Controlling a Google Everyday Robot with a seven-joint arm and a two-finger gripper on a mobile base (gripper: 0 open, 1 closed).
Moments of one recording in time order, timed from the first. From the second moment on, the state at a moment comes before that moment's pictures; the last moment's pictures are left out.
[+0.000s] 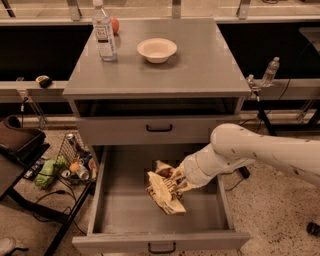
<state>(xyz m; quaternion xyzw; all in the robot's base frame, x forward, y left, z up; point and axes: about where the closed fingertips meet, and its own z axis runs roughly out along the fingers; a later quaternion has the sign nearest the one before) 0.504 -0.062 0.592 -0.86 0.43 0.09 0.27</state>
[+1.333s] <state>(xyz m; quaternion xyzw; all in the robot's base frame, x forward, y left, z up) 0.536 -0.021 0.537 -0.83 0.44 0.13 0.31</state>
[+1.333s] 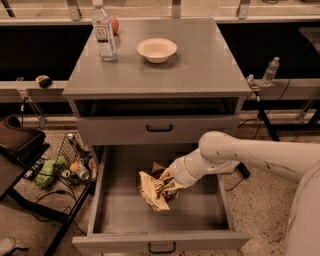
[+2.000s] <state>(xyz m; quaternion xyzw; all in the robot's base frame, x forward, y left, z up) 0.535 -0.021 0.537 -0.83 0.44 0.13 0.31</state>
